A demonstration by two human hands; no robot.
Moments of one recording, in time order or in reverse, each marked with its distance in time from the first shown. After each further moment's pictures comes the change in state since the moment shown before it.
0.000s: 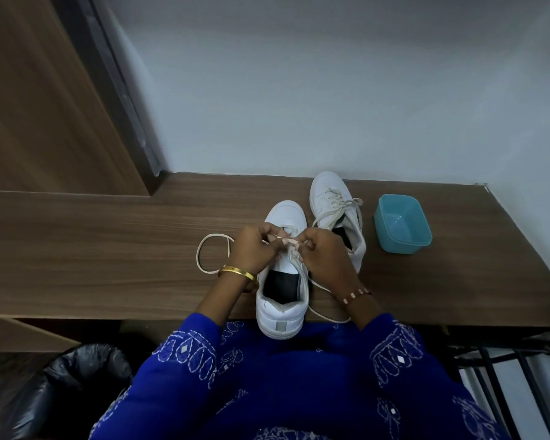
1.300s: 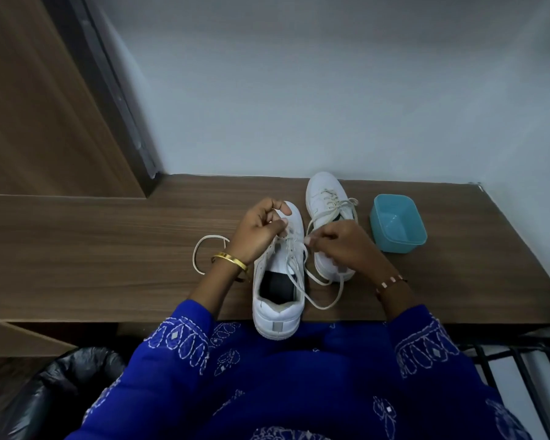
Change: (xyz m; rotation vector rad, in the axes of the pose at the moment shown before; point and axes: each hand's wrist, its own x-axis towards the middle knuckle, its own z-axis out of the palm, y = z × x) left_hand 0.001 0.036 -0.009 -0.257 -0.109 0.170; right_hand 0.004 -0.003 -0.053 0.096 -0.212 0.096
